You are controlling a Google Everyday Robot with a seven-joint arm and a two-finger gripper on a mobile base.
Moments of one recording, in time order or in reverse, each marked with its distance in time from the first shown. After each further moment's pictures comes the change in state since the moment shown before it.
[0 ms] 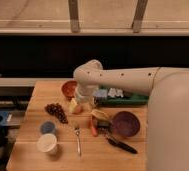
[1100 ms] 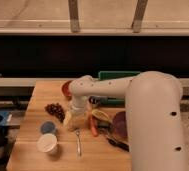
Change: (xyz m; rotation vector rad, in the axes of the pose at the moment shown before) arm 0.016 0.032 0.097 -0.093 0.152 0.027
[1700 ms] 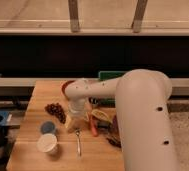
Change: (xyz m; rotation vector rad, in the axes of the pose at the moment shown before) arm 0.013 -0.010 0.019 0.067 0.065 0.061
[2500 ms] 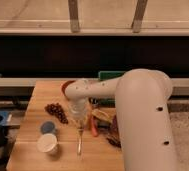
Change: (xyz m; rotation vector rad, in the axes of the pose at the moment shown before) arm 0.005 -0.002 -0.001 0.014 0.011 0.016
